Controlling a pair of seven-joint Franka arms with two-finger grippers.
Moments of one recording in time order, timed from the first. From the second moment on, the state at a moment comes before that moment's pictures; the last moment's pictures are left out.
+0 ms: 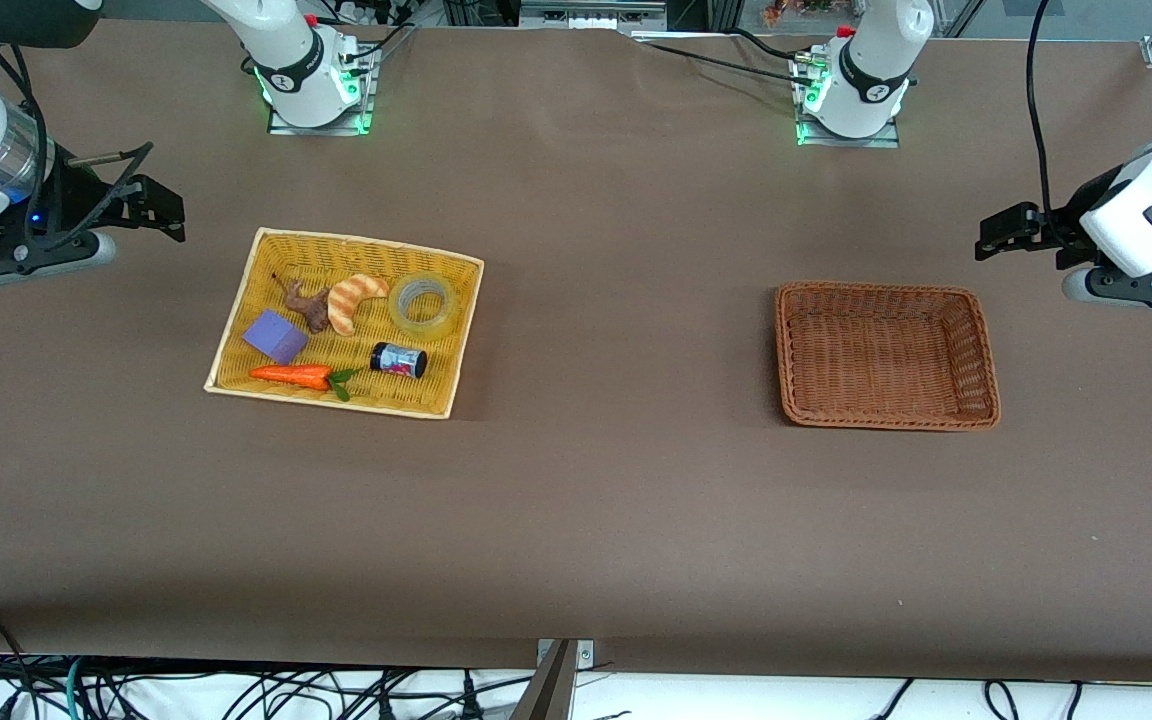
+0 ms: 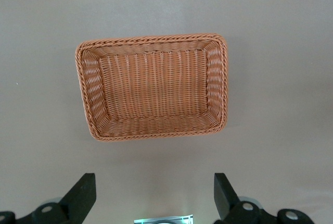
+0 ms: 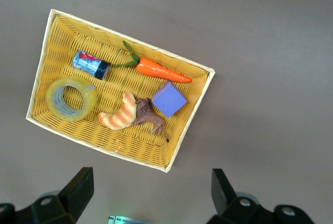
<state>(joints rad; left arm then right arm) -0.04 0.07 0.02 -1.59 -0.05 1.49 0.05 0.13 0.02 -0.01 -1.65 -0.04 1.57 -0.12</state>
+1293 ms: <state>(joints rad) -0.04 0.07 0.02 -1.59 -0.05 1.49 0.05 0.12 0.02 -0.01 -1.65 -0.04 1.56 -0.13</state>
